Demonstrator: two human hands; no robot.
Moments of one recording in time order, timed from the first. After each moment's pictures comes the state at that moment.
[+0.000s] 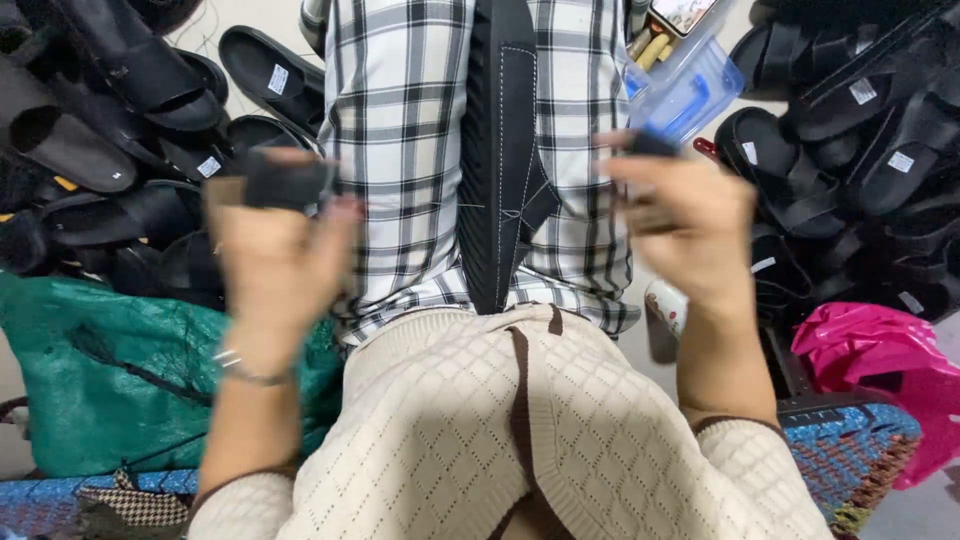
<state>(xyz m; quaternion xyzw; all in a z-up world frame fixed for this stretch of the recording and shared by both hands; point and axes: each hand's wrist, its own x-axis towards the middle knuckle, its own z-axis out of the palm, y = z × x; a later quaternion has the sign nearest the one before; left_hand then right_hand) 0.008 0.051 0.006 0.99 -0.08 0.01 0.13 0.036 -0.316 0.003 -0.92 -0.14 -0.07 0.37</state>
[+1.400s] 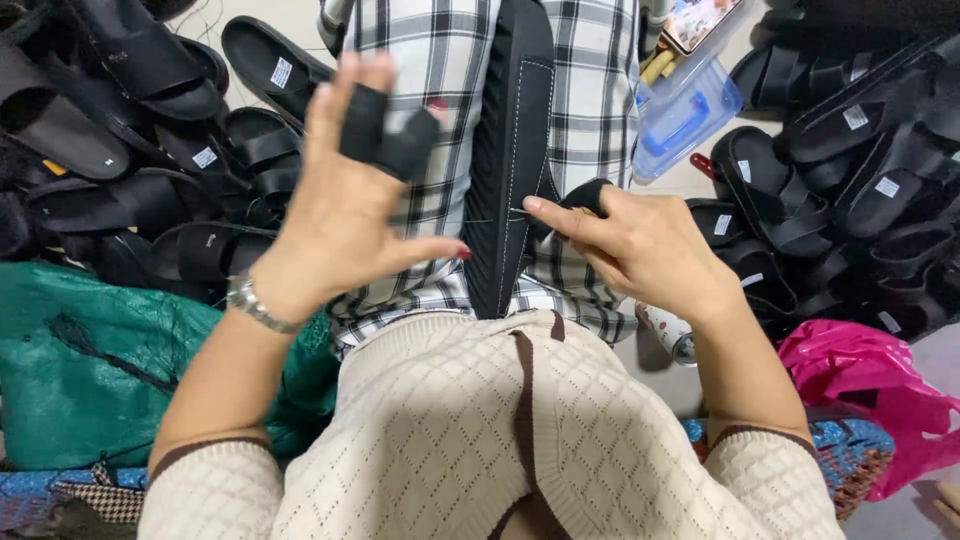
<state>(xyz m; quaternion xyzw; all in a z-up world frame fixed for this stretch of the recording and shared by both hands) 0.063 0.026 0.003 0.93 -0.21 -0.13 0.28 0.051 -0.292 0.007 -0.89 -0.36 0.17 0.21</state>
